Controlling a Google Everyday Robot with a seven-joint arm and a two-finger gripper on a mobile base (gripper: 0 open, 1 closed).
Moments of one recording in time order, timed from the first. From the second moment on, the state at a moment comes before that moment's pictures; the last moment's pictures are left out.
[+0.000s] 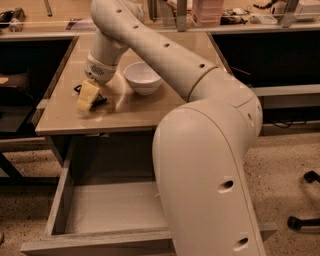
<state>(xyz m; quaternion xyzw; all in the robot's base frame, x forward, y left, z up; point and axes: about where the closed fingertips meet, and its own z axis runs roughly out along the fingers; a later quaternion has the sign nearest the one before) 0.671 0.206 0.808 -0.64 0.73 0.21 0.14</state>
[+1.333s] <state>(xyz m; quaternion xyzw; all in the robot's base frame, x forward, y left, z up) 0.671 0.206 0.807 -0.64 0.73 0.21 0.14</state>
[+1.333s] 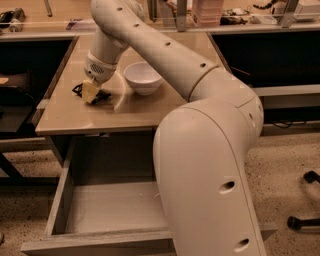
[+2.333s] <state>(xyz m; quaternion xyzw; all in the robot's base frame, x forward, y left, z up) 0.672 0.207 0.821 -0.64 0.73 0.21 0.14</state>
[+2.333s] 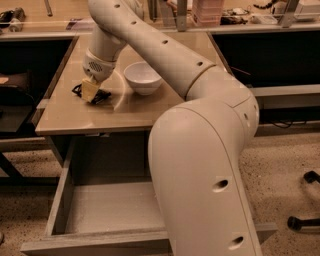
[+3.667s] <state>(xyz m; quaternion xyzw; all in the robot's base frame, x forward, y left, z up) 0.573 0.144 0.838 -0.64 0.72 0.20 0.18</state>
